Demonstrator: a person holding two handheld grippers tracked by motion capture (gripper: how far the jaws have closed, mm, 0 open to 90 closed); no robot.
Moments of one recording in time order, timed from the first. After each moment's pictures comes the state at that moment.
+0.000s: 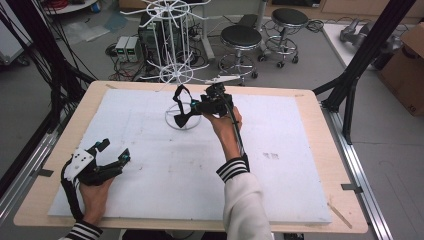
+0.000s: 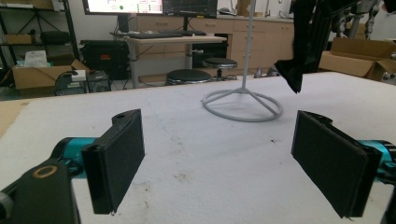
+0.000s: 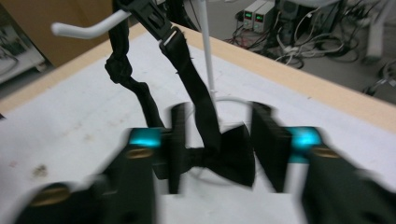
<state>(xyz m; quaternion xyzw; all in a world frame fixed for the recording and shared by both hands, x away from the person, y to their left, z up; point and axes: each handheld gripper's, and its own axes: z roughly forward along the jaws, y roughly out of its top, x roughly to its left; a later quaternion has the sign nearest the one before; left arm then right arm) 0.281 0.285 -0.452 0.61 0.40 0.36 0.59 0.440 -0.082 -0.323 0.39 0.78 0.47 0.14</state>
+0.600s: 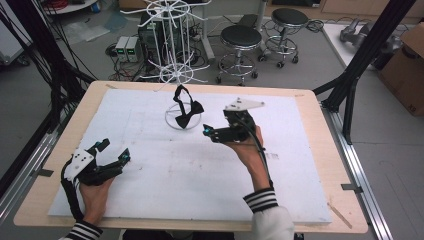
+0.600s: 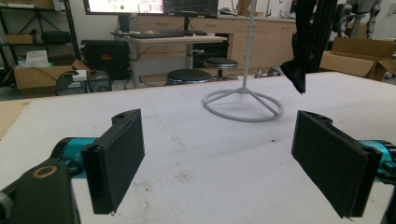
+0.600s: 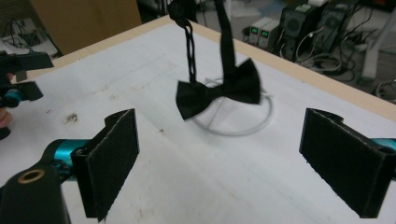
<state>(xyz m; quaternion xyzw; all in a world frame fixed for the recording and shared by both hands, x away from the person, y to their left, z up) 0.281 0.285 -0.452 0.61 0.40 0.36 0.59 0.360 -0.140 -0.332 0.34 0.78 0.50 0.18</state>
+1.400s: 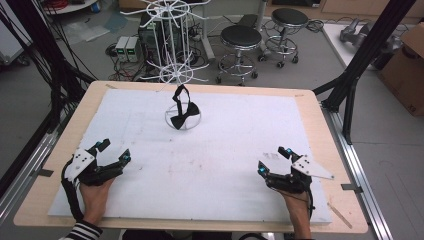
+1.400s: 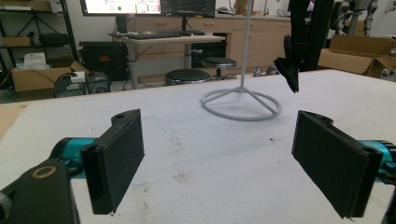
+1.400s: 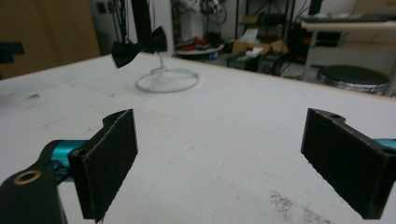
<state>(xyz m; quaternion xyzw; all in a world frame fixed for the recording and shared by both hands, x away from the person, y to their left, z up) 0.281 0.284 -0.452 0.61 0.39 0.36 0.59 0.263 -0.284 -0.431 0.36 0.67 0.59 0.29</state>
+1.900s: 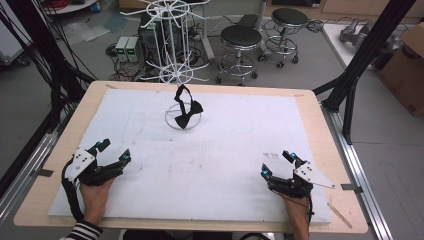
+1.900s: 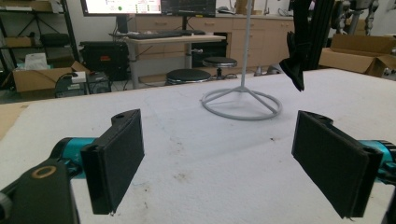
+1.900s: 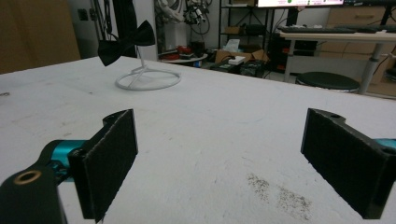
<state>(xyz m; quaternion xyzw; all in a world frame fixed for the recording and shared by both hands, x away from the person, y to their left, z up) 0.281 0.284 -0.452 0.61 0.39 0.36 0.58 0.259 -0.291 -0.451 0.37 0.65 0.58 0.32</state>
